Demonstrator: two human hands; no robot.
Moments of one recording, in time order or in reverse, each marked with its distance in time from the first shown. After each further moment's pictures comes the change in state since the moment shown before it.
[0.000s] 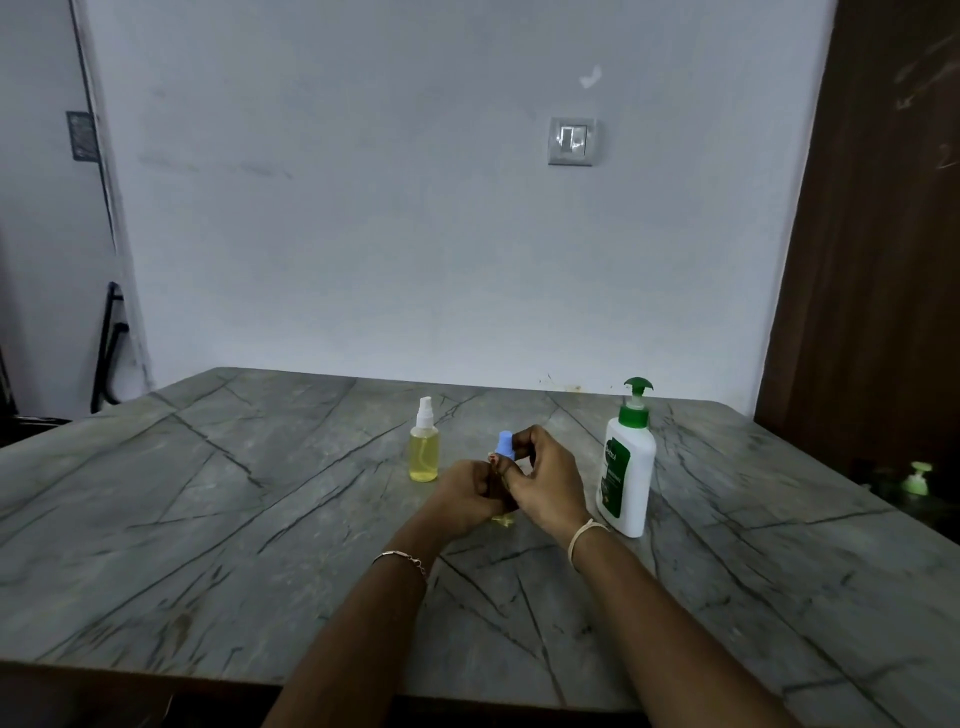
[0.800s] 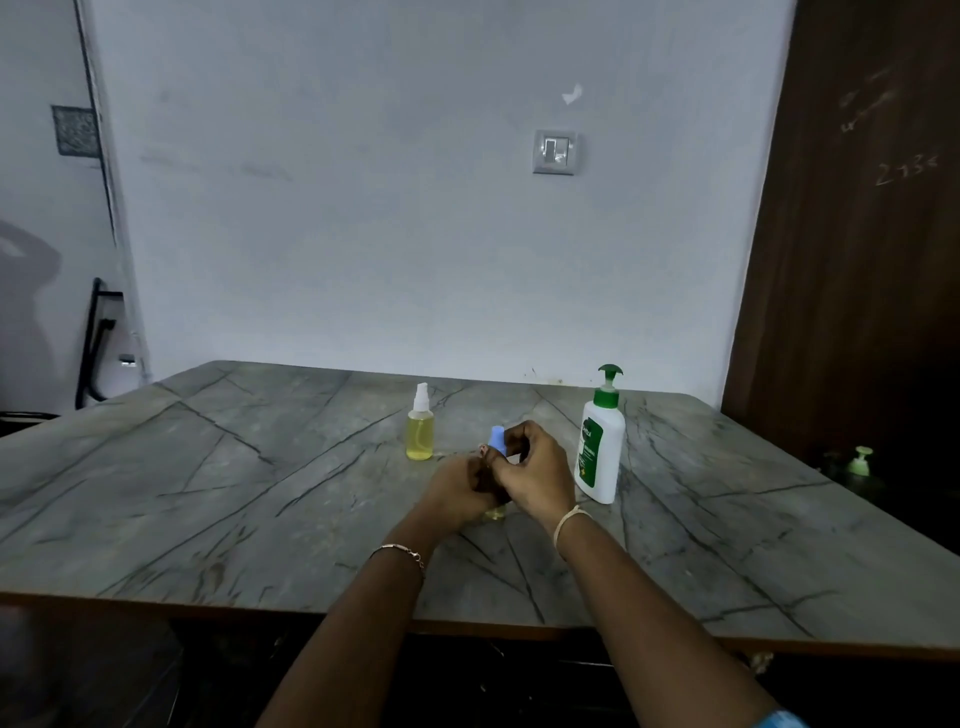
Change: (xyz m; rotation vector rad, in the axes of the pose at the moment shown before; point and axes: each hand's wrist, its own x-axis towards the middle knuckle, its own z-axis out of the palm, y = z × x) left_hand -0.047 0.016 0.006 0.002 0.018 0.109; right_hand -0.042 -0.034 -0.018 0.030 0.024 0.115
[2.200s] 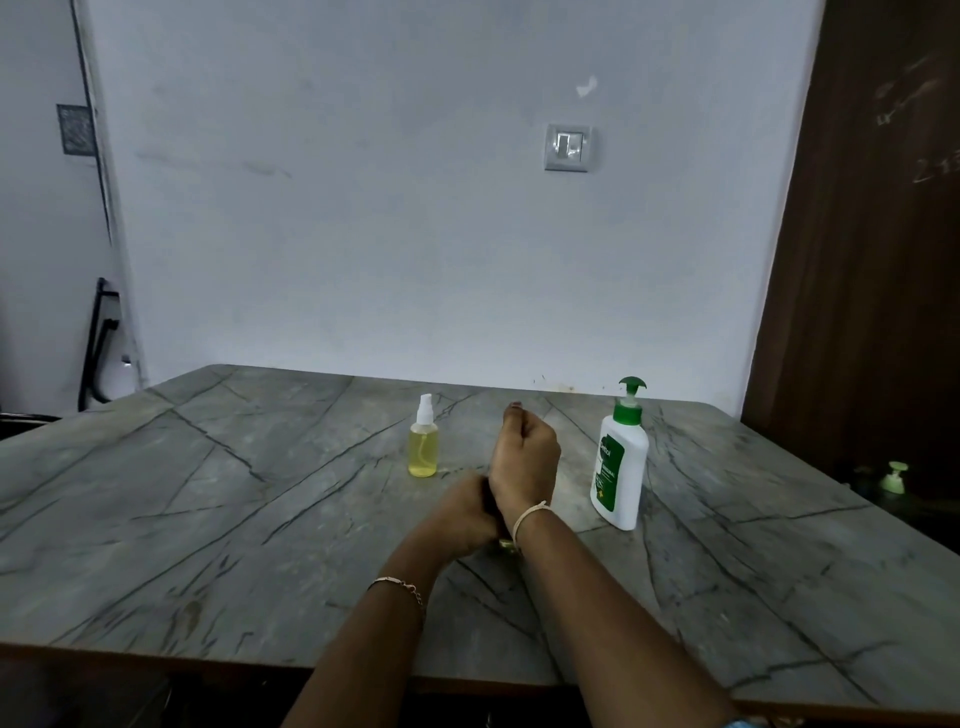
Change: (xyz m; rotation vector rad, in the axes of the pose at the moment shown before) left_hand 0.008 0.010 -0.005 0.105 -0.088 -0.050; right_hand 0.025 -0.034 0.036 0.279 0.308 0.098
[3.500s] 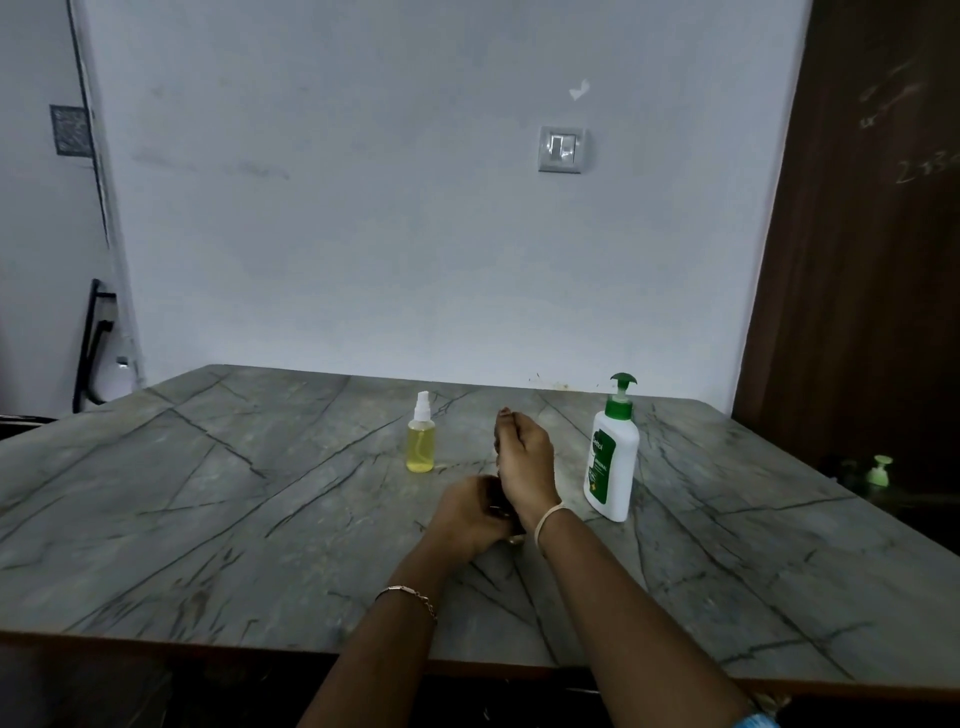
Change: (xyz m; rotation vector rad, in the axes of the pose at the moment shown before) left_hand -0.006 -0.010 0.018 -0.024 0.146 0.029; right_hand 0.010 0.027 -0.008 0.074 -0.248 -0.035
